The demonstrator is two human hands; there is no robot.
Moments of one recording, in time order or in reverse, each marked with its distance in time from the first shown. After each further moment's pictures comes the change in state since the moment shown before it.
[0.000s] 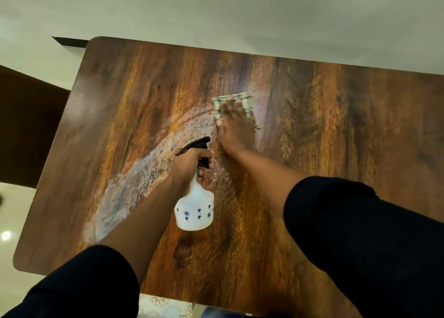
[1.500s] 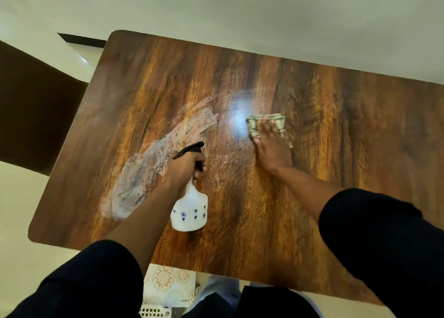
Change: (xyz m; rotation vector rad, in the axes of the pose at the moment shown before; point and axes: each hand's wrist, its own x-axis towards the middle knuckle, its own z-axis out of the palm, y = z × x) left_hand -0.048 -0.043 -0.061 -0.022 0.018 0.040; right_hand -0.108 0.054 -0.013 -0.099 -0.063 0.062
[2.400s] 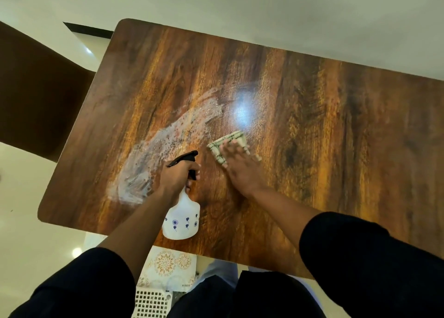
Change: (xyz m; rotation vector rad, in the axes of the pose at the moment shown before) left_hand -0.022 -0.043 -0.034 0.016 0.048 -0.040; right_hand -0.072 -0.067 0.049 -0.083 -0.099 -0.343
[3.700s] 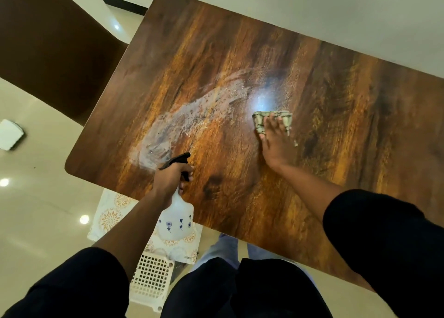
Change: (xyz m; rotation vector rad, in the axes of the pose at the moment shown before) left_hand -0.041 -0.065 -0.059 -0.097 0.132 -0.053; right_hand 0.008 0.025 -0.016 0.053 0.084 0.245
